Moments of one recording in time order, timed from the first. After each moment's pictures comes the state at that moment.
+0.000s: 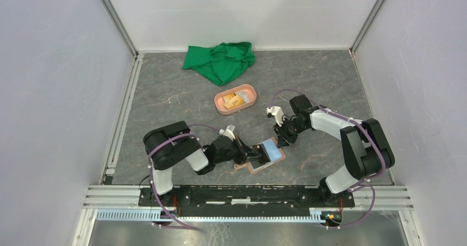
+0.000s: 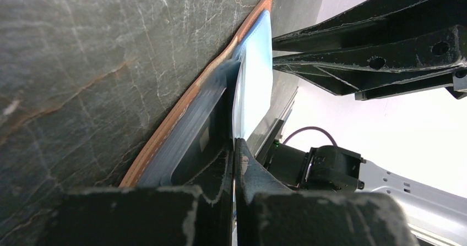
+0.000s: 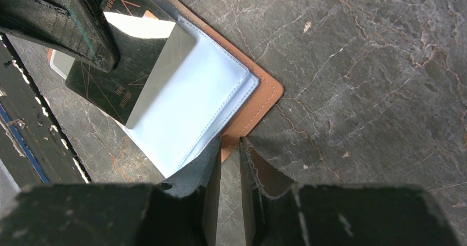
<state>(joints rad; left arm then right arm) -0.98 1.87 0.39 1.07 0.14 -1.48 0.33 1.57 0.79 -0.54 -0.62 -0.59</state>
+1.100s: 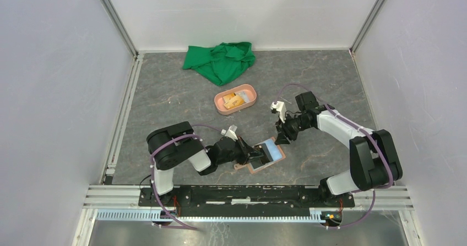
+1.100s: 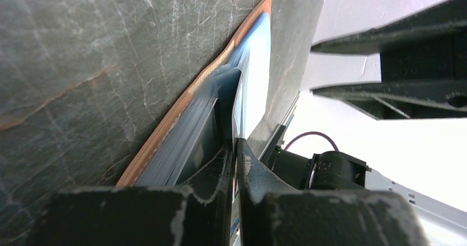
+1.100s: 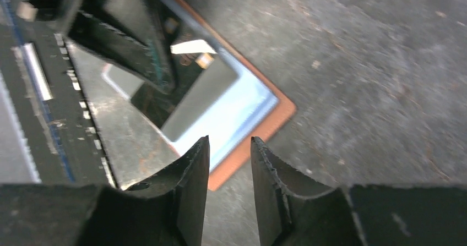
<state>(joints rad) -1.02 1.90 0.41 1.08 0.08 -1.48 0.29 1.45 0.79 -0.56 -0.72 -0.62</state>
